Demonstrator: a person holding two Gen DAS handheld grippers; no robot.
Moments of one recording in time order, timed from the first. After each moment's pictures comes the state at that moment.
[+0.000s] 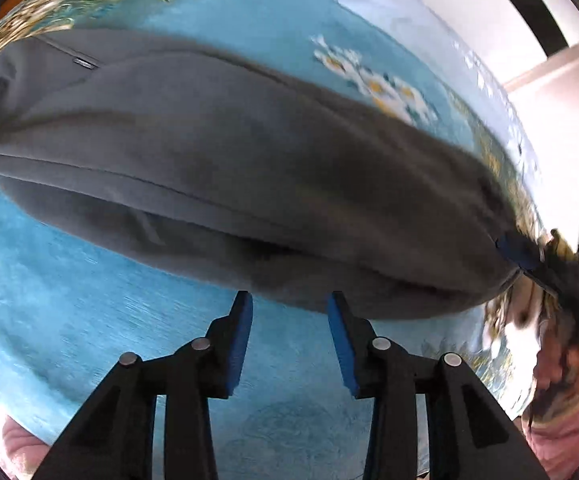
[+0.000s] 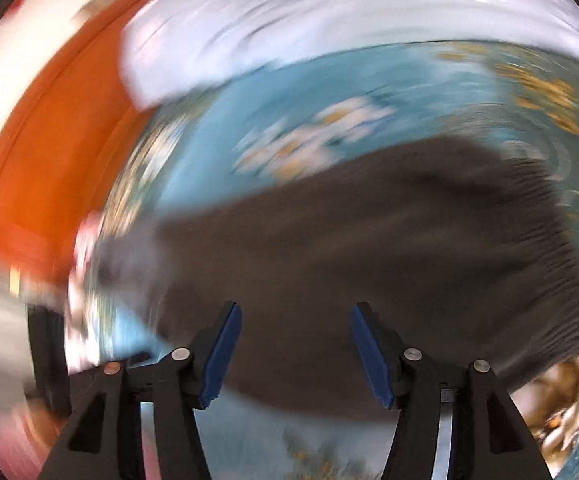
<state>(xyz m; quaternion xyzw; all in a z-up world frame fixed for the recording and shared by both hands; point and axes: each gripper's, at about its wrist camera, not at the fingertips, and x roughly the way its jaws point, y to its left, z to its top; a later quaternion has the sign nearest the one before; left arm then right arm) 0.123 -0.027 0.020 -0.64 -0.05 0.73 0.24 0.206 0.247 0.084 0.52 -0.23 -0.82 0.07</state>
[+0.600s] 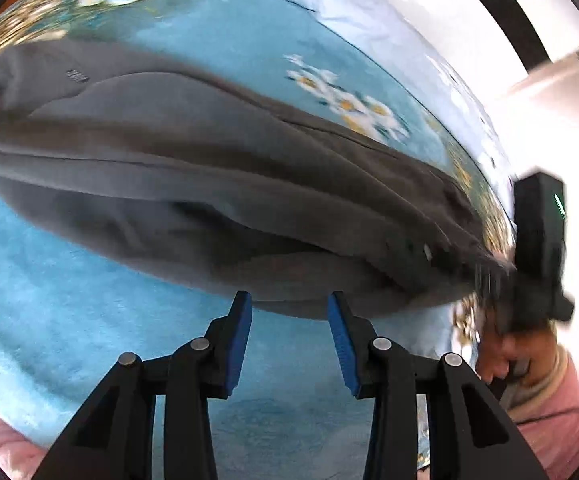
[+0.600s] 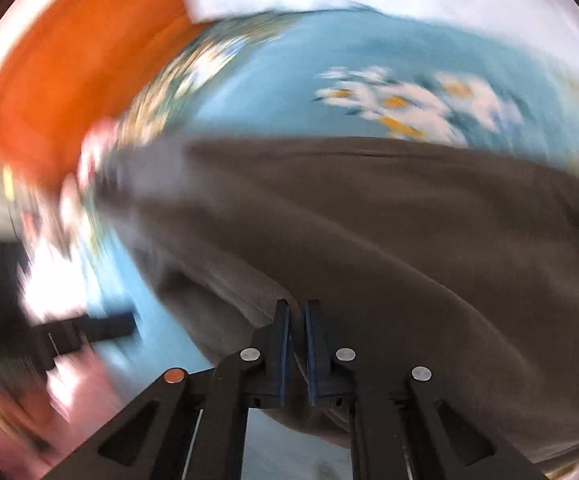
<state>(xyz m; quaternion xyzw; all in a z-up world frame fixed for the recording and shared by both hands) 0.132 -0.025 0.042 -0.62 -0.09 0.73 0.28 0.136 0.215 0.044 0.57 -0.24 -0.77 0.12</state>
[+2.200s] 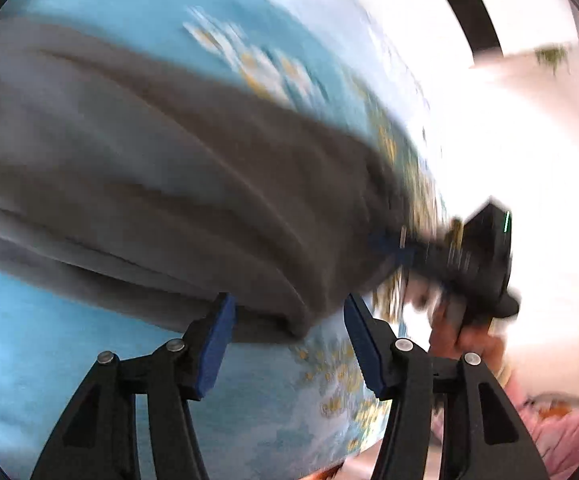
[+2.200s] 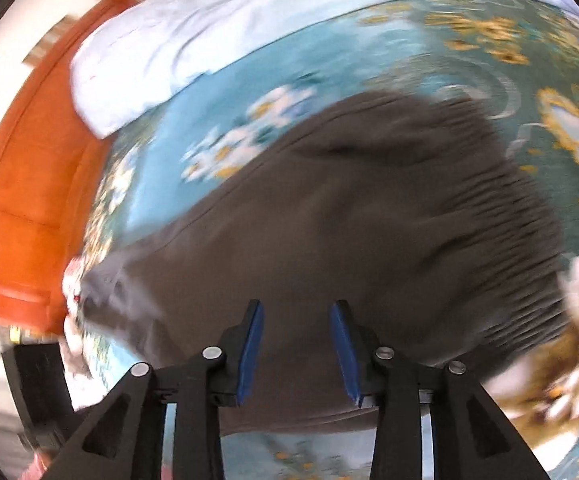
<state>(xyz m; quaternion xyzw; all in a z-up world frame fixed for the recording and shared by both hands) 0.126 0.022 0.038 -0.62 -0.19 0.66 0.36 0.221 0.295 0.055 0.53 -0.32 -0.78 0.00</state>
